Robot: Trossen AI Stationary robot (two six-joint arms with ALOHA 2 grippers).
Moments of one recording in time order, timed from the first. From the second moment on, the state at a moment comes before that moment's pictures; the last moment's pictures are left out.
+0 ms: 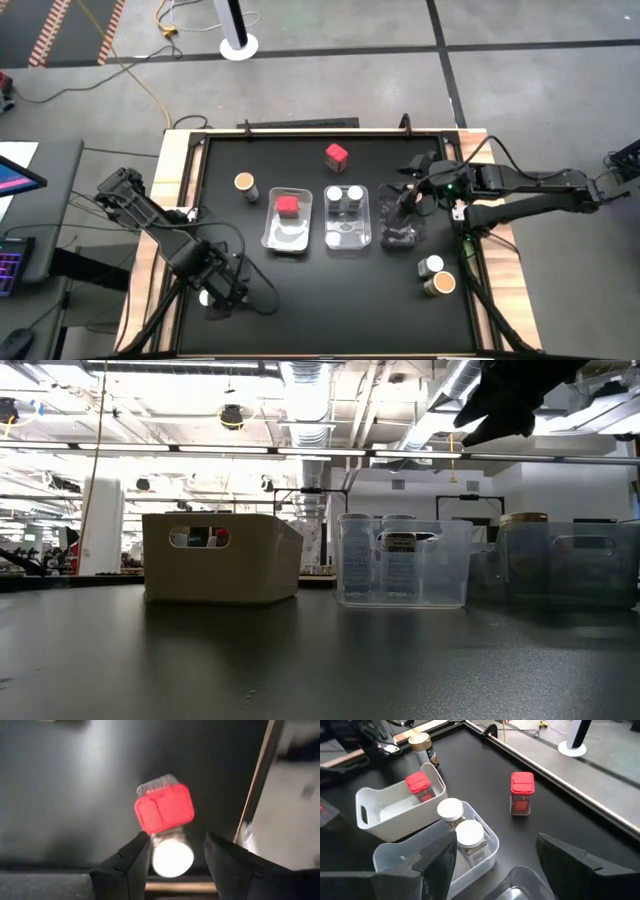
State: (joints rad) left arm -0.69 1.50 1.45 -1.36 0.07 -0.81; right arm -0.03 0.83 0.83 -0.57 0.41 0.41
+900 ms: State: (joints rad) left arm -1.04 1.28 1.17 -1.25 -0.01 -0.38; right arm -0.03 0.83 0.83 -0.57 0.41 0.85
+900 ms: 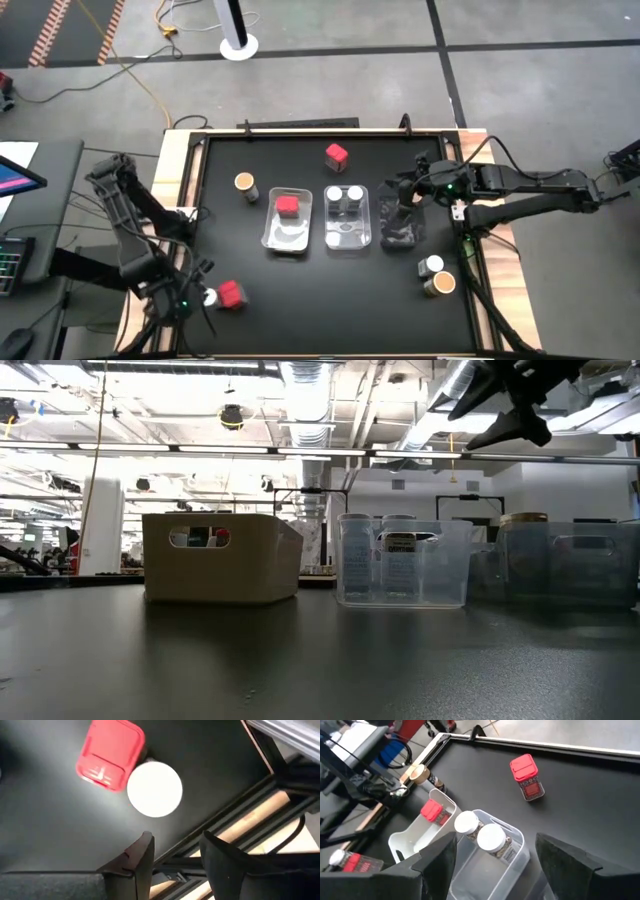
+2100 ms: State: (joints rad) left arm -1.07 1.16 1.07 -1.04 -0.27 -0.09; right arm -0.03 0.83 0.83 -0.57 0.41 0.91
